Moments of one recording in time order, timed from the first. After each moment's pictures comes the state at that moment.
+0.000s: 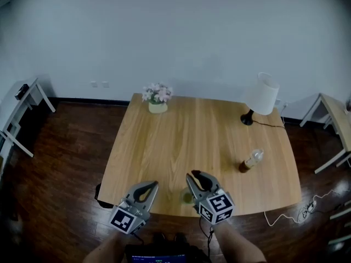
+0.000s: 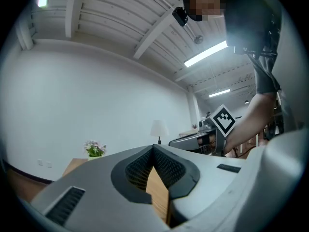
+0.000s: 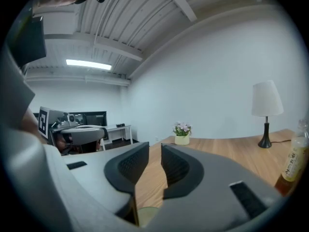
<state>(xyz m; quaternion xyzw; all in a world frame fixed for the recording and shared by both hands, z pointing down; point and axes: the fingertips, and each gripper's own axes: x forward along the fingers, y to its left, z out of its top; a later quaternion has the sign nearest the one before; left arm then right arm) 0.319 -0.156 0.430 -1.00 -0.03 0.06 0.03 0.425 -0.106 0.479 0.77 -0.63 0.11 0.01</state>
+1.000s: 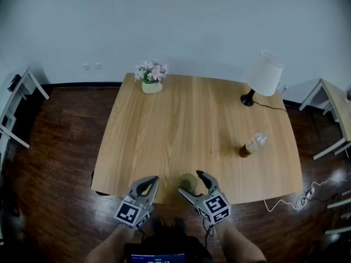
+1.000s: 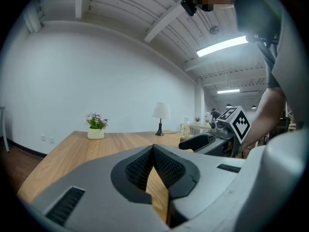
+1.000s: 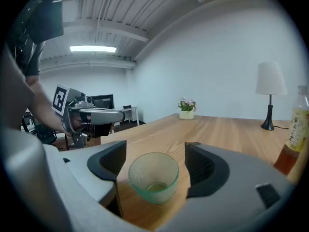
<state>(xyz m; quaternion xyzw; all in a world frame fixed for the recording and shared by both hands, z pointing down) 0.331 -0.144 0.520 -1.00 -0.01 -0.03 -0.05 0.395 -0.072 0.587 0.73 -0.66 0.18 0.09</state>
